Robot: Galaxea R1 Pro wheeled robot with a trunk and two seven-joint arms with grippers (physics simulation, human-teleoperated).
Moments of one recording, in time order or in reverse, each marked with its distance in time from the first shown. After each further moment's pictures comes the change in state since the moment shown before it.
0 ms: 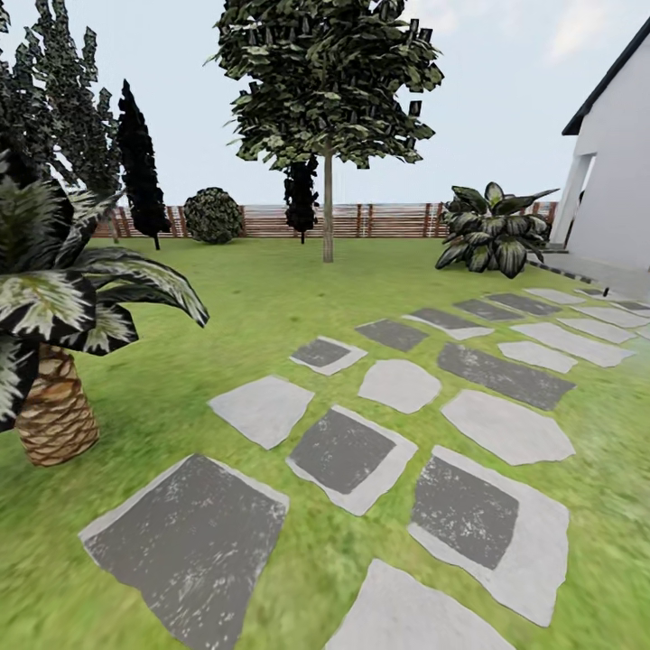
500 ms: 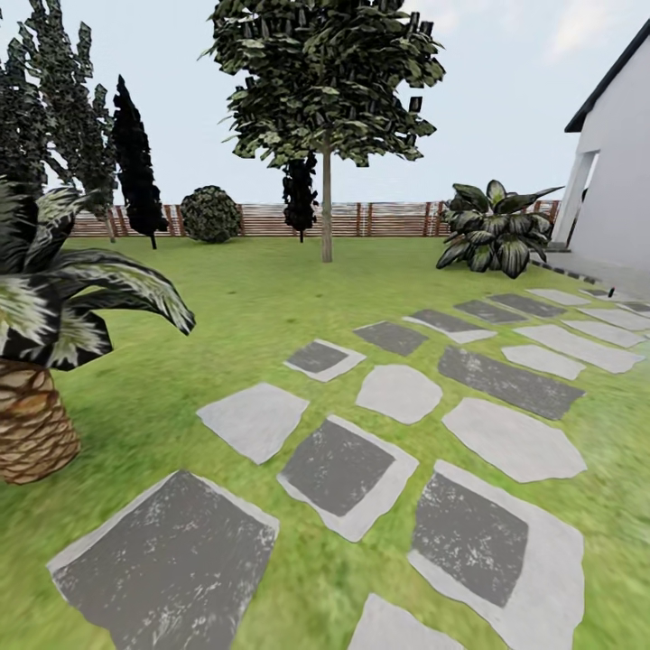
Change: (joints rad) left arm 0.000 0.011 0.000 0.001 -0.001 0.000 0.000; right arm 0.000 0.002 0.001 0.006 0.000 0.000 0.001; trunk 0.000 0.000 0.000
